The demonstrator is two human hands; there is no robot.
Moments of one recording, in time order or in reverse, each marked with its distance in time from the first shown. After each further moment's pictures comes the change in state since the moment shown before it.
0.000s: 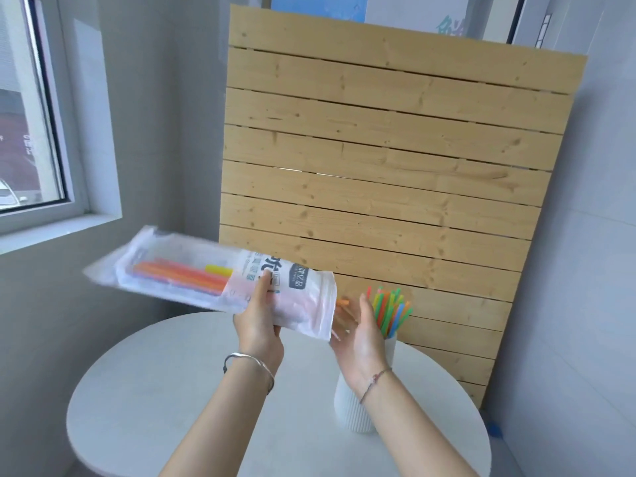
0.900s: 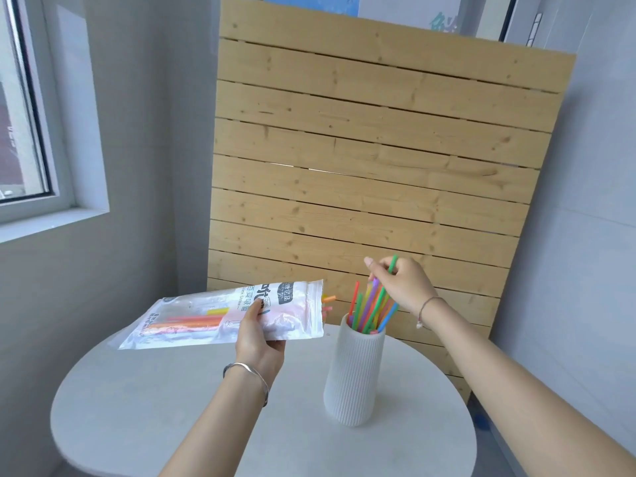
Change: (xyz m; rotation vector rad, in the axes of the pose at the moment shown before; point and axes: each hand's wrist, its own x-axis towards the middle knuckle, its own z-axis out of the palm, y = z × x) left_hand -0.006 -0.018 -0.006 -0.222 0.060 -0.344; right_hand 0.048 -0.109 -0.037 -1.469 0.002 -0.561
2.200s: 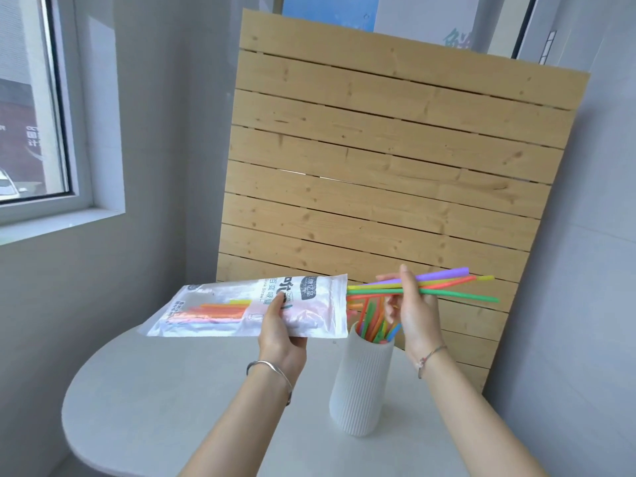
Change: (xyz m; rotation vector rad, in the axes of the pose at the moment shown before) left_hand -0.009 -0.005 0.017 -0.029 -0.093 0.002; right_hand -0.048 -0.036 0.021 0.903 0.268 0.158
